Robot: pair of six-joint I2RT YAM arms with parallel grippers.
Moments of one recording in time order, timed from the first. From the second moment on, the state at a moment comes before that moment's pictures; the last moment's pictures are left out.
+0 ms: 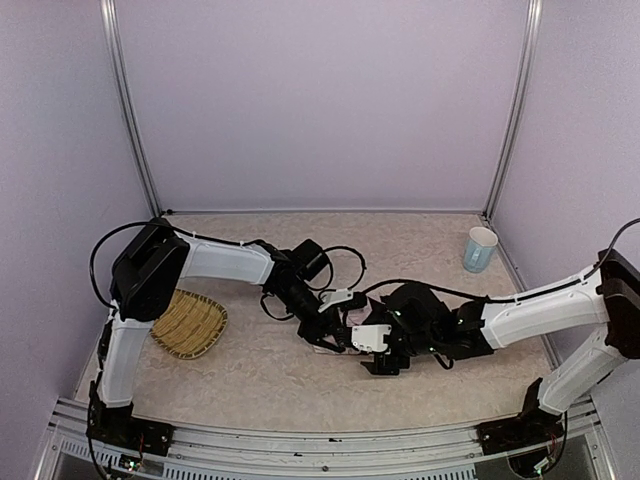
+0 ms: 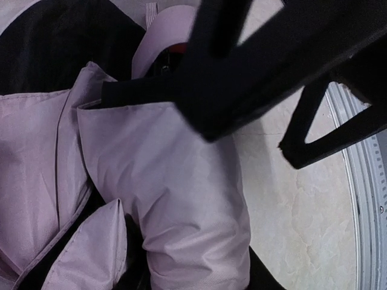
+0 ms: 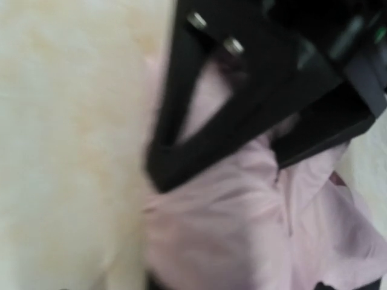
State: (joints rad) left arm -0.83 2.25 1.56 -0.57 0.77 0.59; right arm 1.04 1.45 0.67 0.01 0.09 -0.64
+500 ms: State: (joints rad) left arm -0.81 2.26 1.58 -0.60 0.81 0.61; right arm 1.05 1.68 0.79 0.01 0.23 -0.70
